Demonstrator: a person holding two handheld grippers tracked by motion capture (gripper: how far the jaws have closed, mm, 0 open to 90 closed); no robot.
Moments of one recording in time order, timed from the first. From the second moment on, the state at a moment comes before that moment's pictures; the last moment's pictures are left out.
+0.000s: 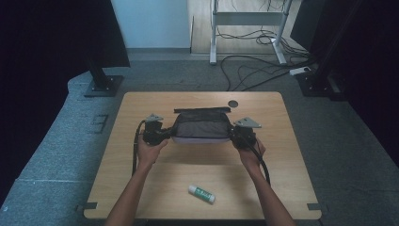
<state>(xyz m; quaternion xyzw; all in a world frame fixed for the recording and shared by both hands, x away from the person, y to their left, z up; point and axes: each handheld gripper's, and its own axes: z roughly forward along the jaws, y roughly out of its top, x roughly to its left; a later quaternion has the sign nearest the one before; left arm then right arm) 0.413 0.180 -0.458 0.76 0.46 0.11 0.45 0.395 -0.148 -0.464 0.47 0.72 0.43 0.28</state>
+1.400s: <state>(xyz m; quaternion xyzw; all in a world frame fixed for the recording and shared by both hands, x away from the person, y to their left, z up) 0.389 0.185 -0.522 0.77 0.48 0.06 0.41 0.366 -0.141 -0.525 0.47 0.76 0.38 0.23</state>
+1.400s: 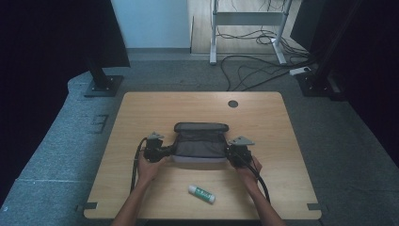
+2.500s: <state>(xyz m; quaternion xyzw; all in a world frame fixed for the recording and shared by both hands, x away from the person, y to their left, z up) 0.368 0.199 -0.511 0.76 0.47 0.09 0.43 0.345 -0.173 -0.517 0.47 0.74 0.44 0.22</state>
